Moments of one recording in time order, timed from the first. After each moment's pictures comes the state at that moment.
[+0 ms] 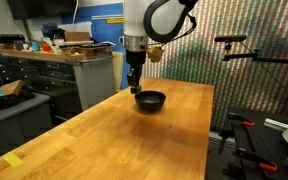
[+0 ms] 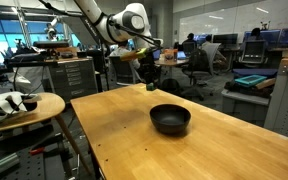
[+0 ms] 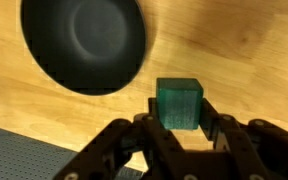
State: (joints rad) arm 0.18 0.35 -0.03 -2.03 -0.25 2.49 0.10
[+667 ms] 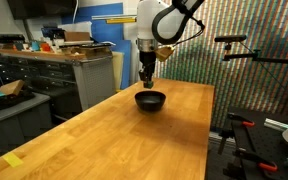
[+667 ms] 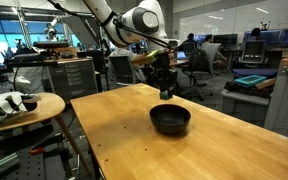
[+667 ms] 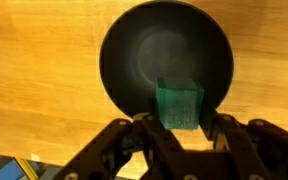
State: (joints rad) arm 0.10 0.34 -0.11 -2.07 -0.28 2.48 0.19
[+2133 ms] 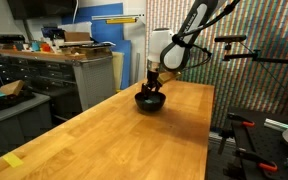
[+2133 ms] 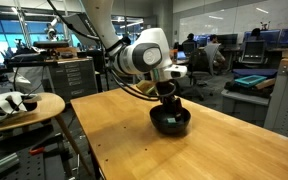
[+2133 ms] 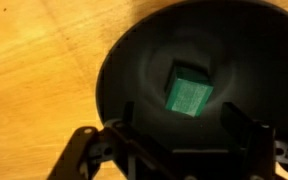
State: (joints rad) arm 0.10 0.50 -0.19 -2.15 -0.18 2.85 0.41
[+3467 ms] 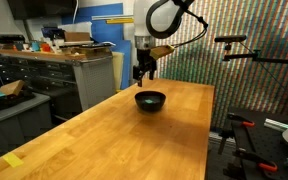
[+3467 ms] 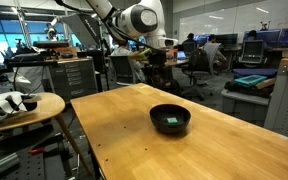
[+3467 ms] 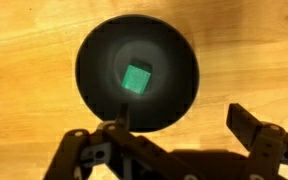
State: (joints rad) arm 0.13 0.33 -0.10 -2.03 -0.16 2.40 0.32
